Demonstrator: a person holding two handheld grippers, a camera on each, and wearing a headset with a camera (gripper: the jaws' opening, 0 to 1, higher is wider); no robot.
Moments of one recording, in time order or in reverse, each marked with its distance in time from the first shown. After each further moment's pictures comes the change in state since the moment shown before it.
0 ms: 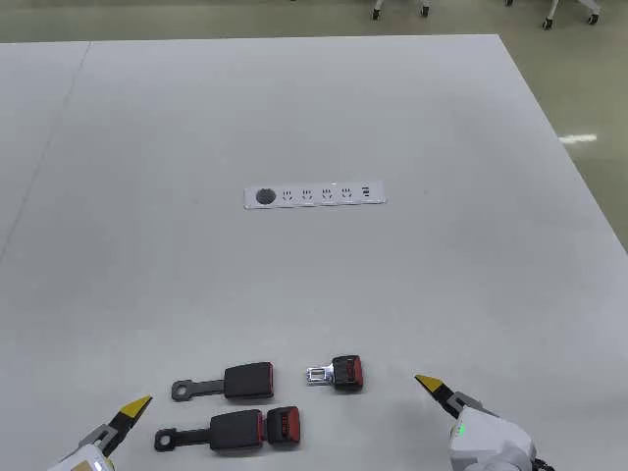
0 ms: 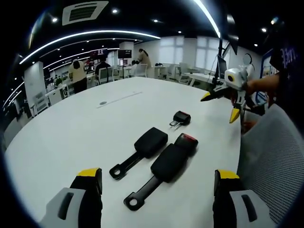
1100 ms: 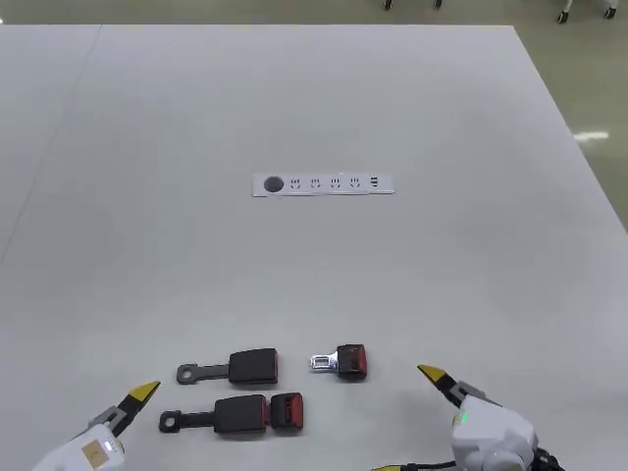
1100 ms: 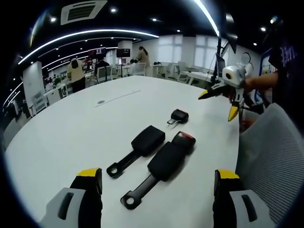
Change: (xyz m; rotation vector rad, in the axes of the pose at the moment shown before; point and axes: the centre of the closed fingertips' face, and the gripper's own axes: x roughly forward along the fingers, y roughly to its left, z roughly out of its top) left arm 0.001 -0.006 -0.003 0.004 0.012 -0.014; right arm 0.001 0.000 -0.001 -0.014 0.011 0.009
